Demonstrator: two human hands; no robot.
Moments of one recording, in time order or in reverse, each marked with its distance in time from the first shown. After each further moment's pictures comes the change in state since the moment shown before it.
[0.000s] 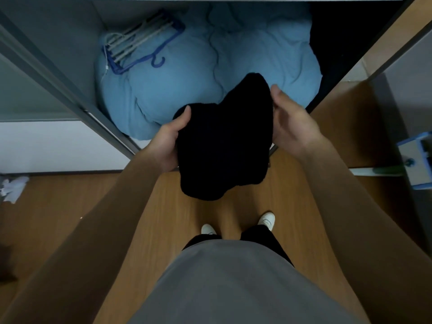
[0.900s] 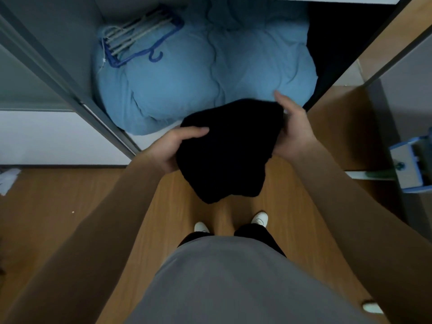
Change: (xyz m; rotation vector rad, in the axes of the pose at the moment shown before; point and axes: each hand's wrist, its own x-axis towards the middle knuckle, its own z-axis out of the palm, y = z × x) left_hand -0.014 -0.022 0.016 0.120 -0.049 -0.095; right_hand -0.020 0.001 0.003 0.226 0.195 0.202
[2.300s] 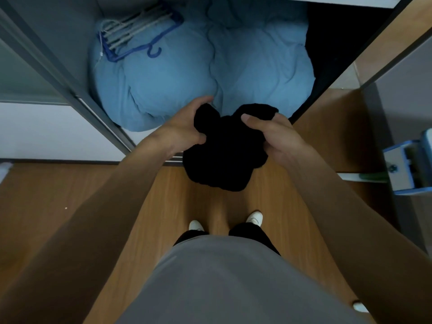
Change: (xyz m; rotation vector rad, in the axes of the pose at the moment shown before) left_hand 0.018 0.018 0.016 0.886 0.177 0.298; right_hand -0.001 0.017 -0.002 -0.351 0.034 -0.160
